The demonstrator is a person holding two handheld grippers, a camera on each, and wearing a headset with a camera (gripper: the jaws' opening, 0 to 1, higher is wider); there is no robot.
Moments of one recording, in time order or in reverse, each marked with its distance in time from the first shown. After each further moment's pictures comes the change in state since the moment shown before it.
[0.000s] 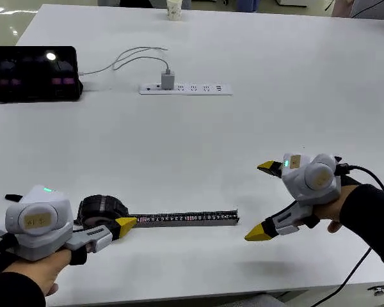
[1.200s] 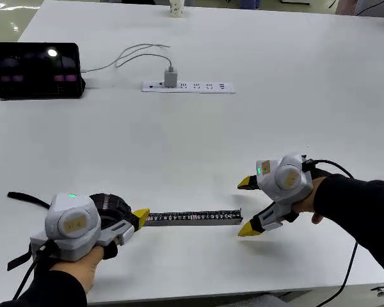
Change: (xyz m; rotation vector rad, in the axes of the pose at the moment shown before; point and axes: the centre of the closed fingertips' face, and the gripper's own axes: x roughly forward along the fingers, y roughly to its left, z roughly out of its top) left arm 0.030 -0.001 -0.020 -0.088 -0.032 0.136; right arm 0.038 0.012 -0.015 -0.130 0.122 0.155
